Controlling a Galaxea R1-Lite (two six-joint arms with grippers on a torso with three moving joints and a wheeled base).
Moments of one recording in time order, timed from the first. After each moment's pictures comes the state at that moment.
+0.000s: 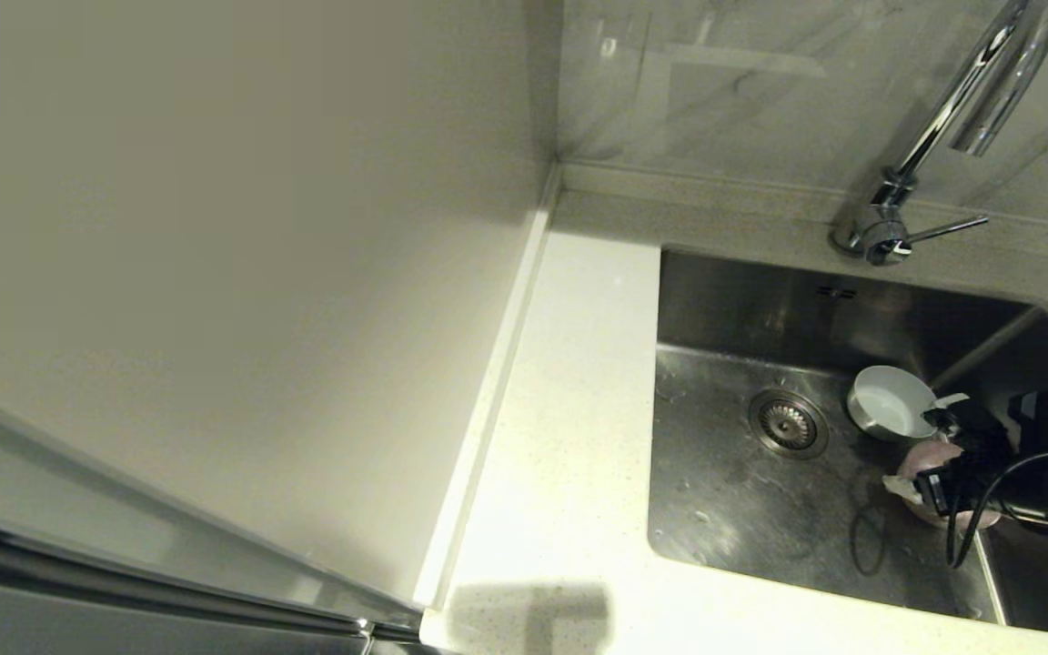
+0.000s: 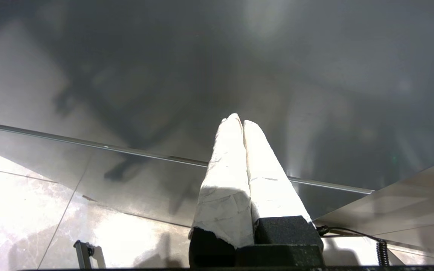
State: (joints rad) left arm 0.00 0.00 0.00 0.00 0.00 0.00; right arm -0.42 2.20 -0.90 -0.59 0.22 -0.49
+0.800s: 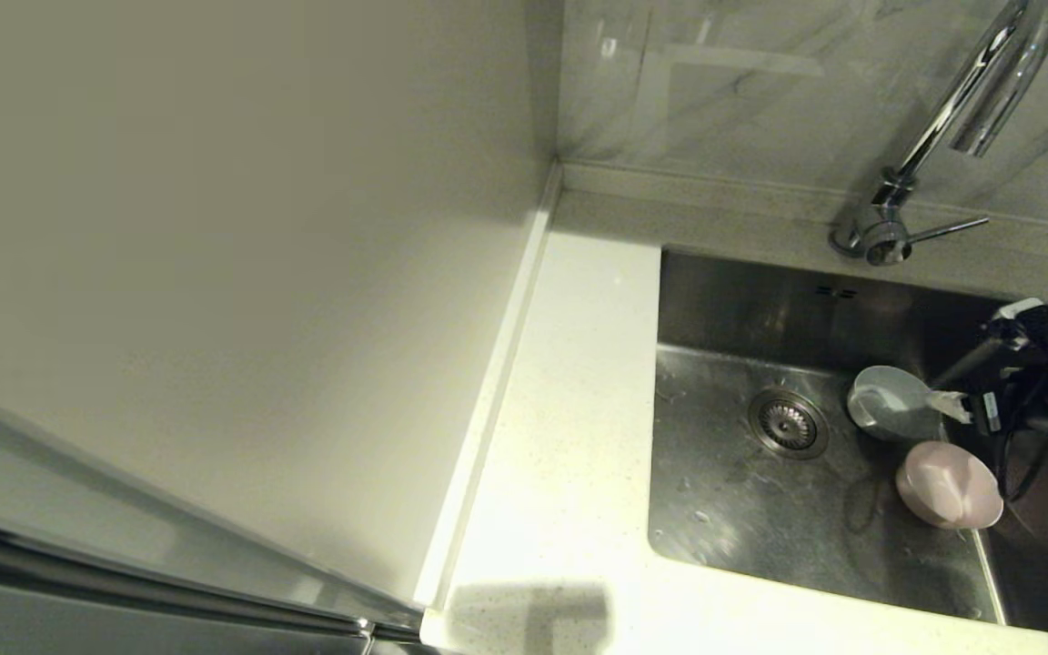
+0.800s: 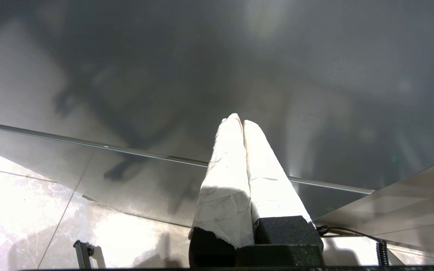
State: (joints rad) left arm 0.00 0.00 0.00 0.00 0.00 0.00; right arm -0.42 1.91 -0.99 -0.45 0.22 -0.48
